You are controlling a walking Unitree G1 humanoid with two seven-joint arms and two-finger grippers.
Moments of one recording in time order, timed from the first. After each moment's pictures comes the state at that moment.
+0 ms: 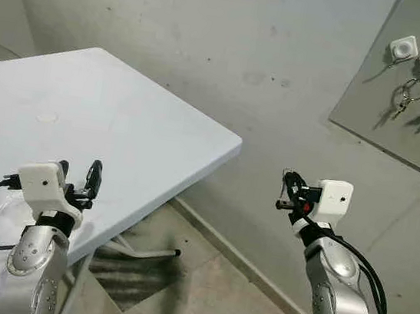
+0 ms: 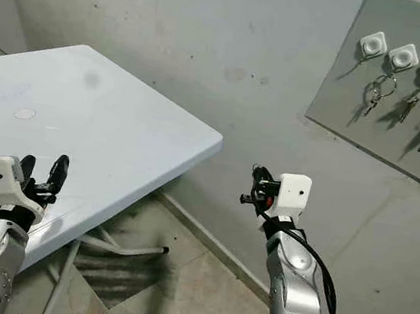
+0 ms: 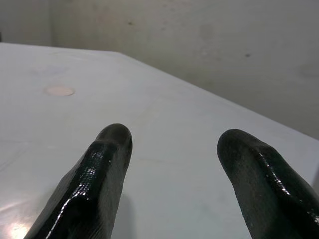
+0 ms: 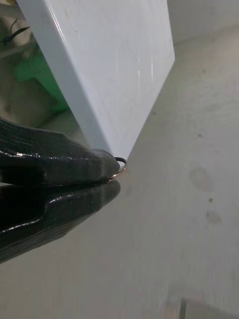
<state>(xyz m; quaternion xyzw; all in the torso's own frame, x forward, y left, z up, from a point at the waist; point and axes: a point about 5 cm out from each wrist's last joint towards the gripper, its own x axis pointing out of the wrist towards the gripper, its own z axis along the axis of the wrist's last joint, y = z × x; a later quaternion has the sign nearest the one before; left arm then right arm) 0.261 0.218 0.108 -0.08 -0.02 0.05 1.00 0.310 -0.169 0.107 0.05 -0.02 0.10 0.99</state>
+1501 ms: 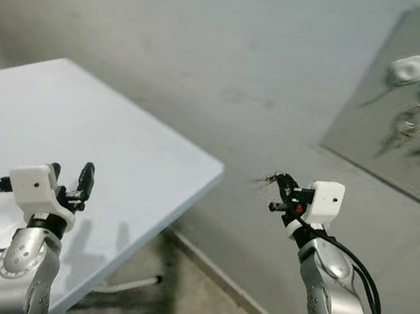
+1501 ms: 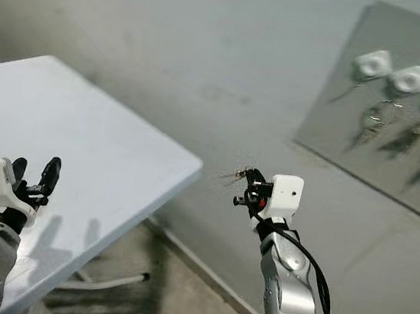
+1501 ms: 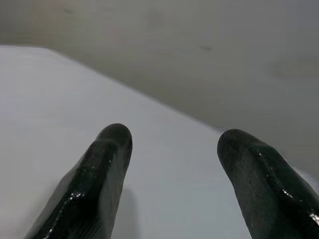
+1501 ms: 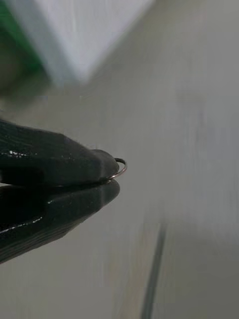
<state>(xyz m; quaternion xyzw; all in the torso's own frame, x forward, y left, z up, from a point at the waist) 0.258 0.212 0.104 -0.09 -0.01 0.04 1.00 0.305 -0.172 0.105 0.05 -0.01 0.10 0.99</state>
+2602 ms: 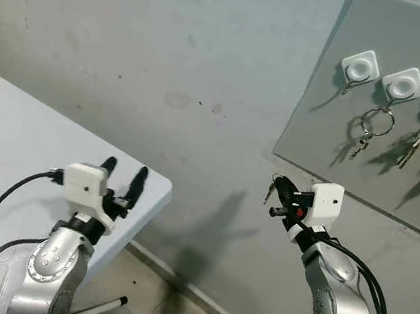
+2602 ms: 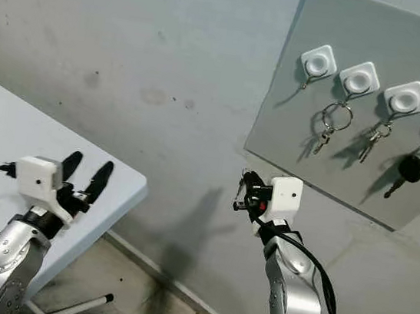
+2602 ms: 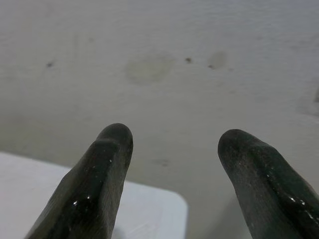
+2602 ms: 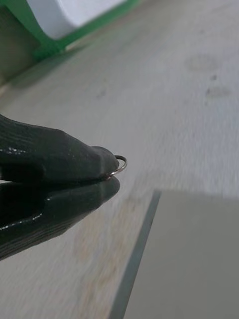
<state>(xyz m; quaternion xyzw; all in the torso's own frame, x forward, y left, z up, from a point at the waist) 0.252 0.159 0.131 -0.02 -0.05 -0.15 0.99 0.303 -0.157 0.109 0.04 -0.01 0.17 0.99</state>
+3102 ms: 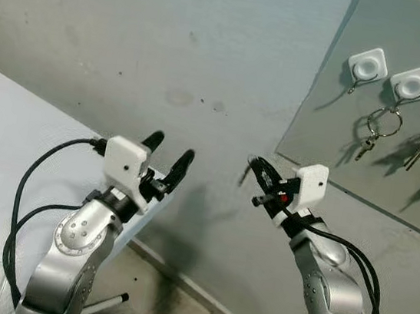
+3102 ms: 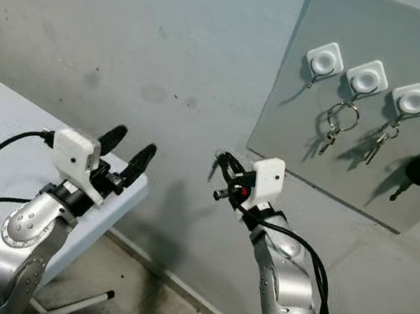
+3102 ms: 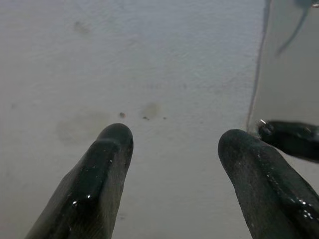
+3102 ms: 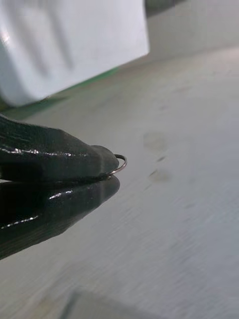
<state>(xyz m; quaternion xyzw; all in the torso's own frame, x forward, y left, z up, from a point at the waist) 0.267 0.121 0.177 0.01 -0.11 -0.25 0.96 0.309 -0.119 0.148 0.07 -0.08 0.28 0.96</state>
